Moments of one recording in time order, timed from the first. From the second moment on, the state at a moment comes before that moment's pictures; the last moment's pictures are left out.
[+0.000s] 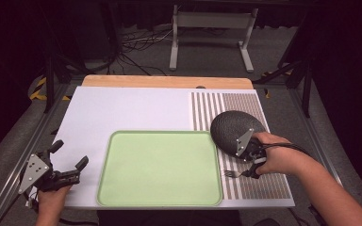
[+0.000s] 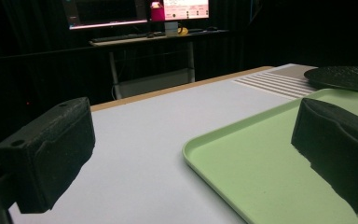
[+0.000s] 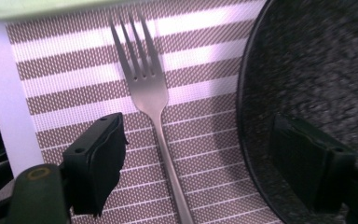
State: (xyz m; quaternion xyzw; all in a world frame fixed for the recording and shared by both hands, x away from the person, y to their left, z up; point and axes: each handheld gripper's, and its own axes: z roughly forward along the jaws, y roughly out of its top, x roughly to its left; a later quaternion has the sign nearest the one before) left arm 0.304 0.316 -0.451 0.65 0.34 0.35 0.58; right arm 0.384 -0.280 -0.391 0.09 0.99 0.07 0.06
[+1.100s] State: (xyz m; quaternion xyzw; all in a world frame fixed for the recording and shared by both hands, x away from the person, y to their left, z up) left arm 0.303 0.317 -0.450 0.65 0.34 0.35 0.59; right arm 0.380 -0.269 -0.416 0.00 1.00 -0.05 0.01
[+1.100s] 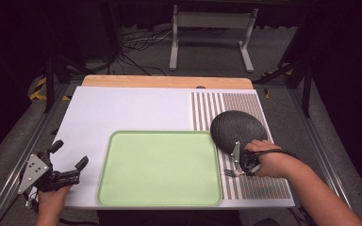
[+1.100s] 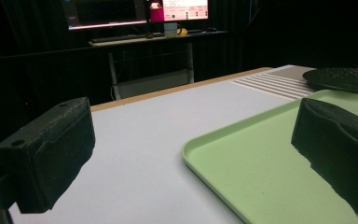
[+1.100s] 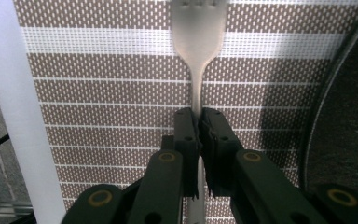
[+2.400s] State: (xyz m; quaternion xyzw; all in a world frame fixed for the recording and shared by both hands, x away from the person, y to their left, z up) left arm 0.304 0.317 -0.451 0.65 0.34 0.35 0.59; right arm 0.380 -0.270 -0.368 0.01 1.00 0.00 0.06
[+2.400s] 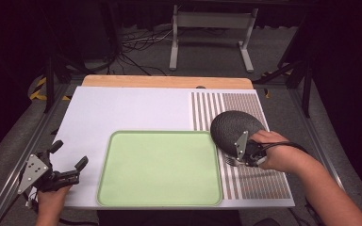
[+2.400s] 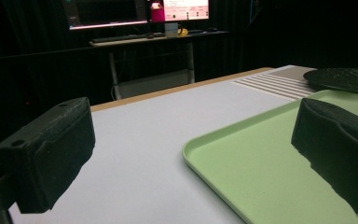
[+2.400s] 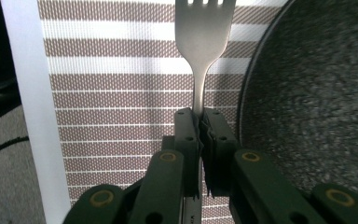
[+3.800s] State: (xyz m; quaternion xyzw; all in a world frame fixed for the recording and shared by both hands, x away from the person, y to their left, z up) left arm 0.304 0.318 -0.450 0.65 0.34 0.35 0.59; right arm 0.379 -0.191 -0.309 0.20 0.96 0.16 0.09
